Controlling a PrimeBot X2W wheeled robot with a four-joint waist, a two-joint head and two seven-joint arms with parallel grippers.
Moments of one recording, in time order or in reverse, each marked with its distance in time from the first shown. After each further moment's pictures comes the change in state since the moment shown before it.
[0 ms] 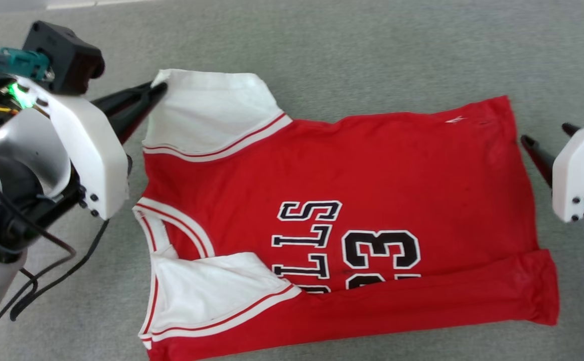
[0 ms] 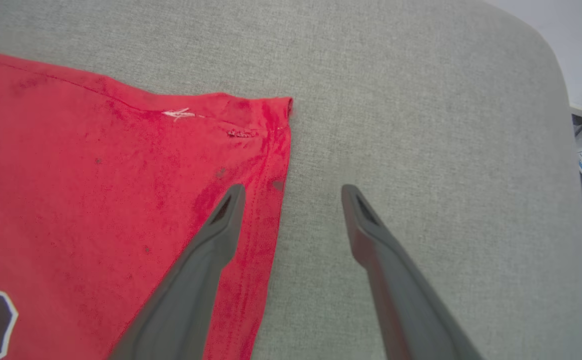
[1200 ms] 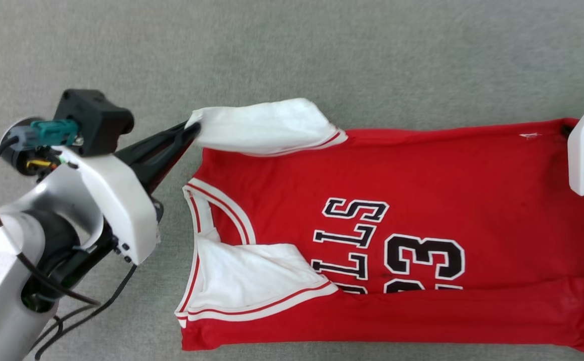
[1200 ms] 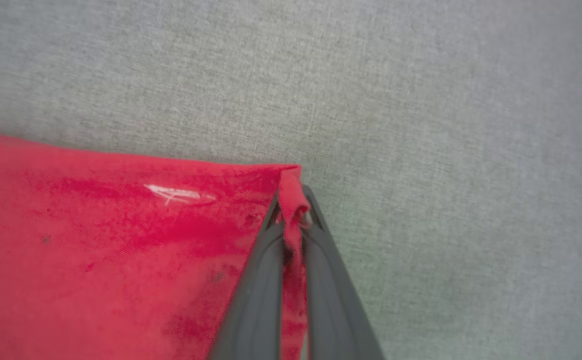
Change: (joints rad) left arm 0.154 -0.028 -0.018 -0.098 0.021 0.046 -0.149; right arm -0.201 -0.065 0.101 0.346 0.024 0.000 -0.010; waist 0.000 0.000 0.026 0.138
